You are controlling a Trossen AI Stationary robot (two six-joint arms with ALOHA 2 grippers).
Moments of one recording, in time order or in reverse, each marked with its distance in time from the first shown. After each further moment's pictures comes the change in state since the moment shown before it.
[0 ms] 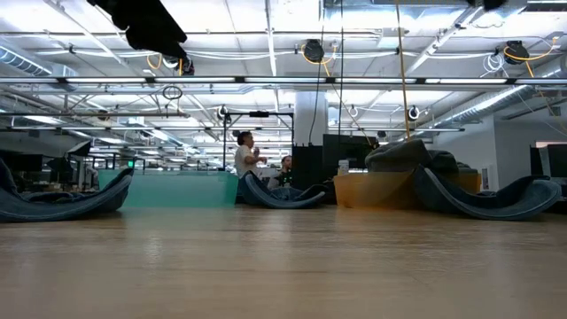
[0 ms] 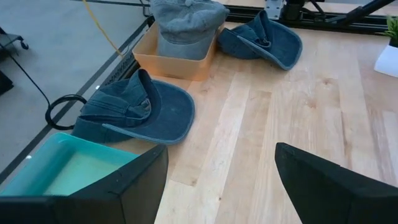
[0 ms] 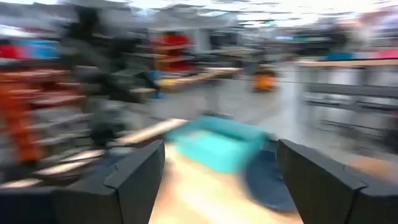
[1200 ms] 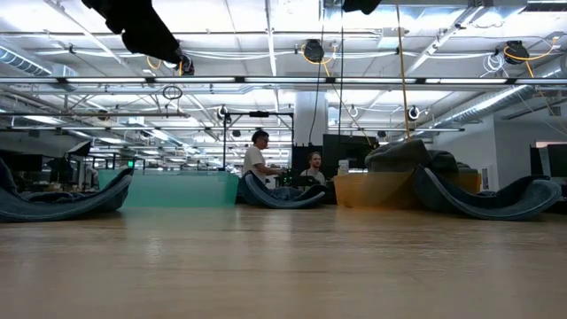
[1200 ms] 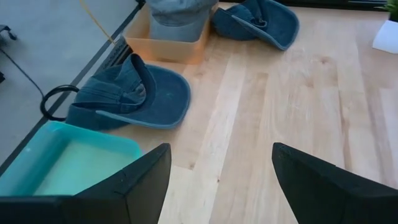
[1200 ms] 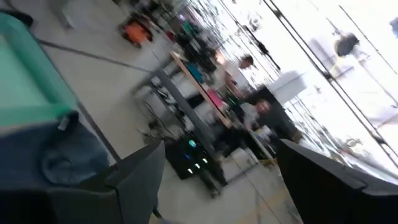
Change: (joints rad) left arm 0.000 0.000 0.000 -0.063 0.034 0.009; right arm -0.403 -0.045 0.391 -0.810 0.114 -0.640
